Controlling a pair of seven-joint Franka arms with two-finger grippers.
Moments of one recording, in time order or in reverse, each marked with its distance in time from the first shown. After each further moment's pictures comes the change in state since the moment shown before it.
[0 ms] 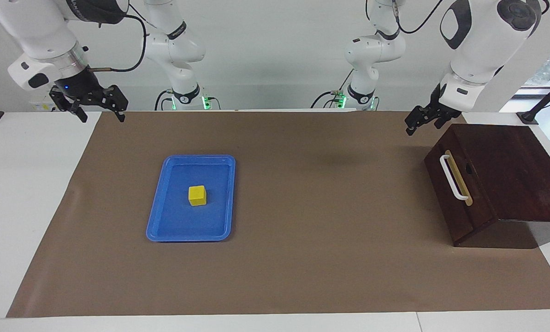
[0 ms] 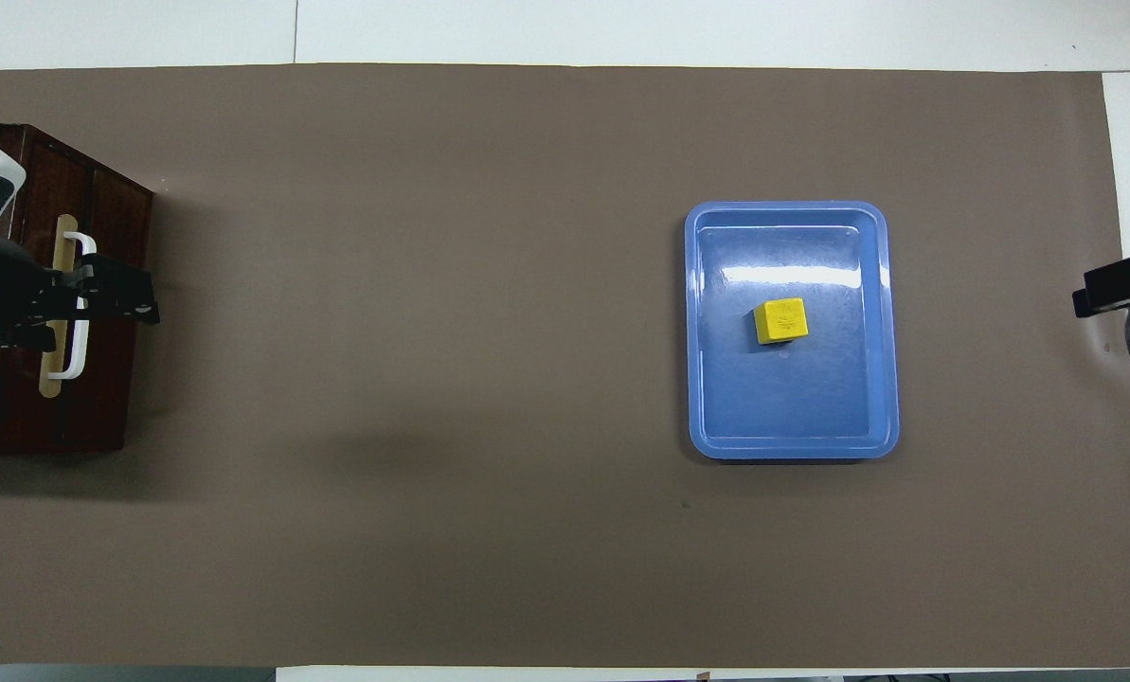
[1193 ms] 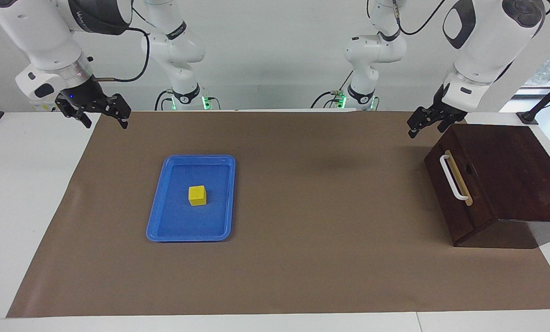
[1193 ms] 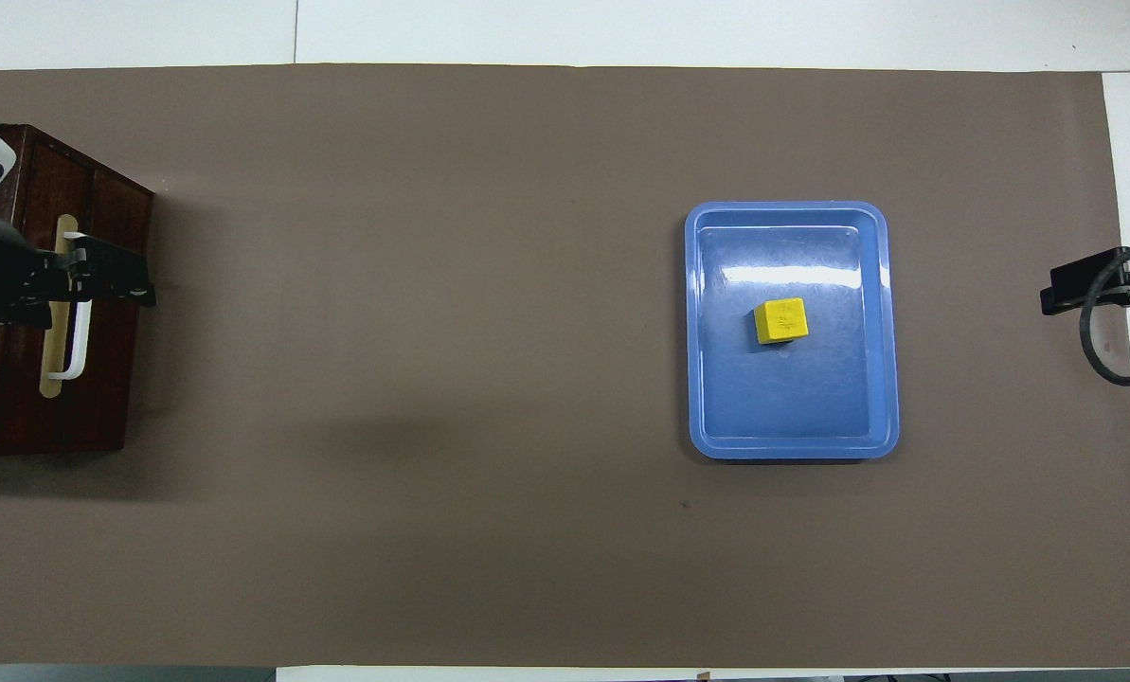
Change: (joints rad) left arm -0.156 0.027 0.152 0.040 0.000 0.010 0.057; right arm -0.029 0.002 0.047 -0.062 0.023 0.112 0.084
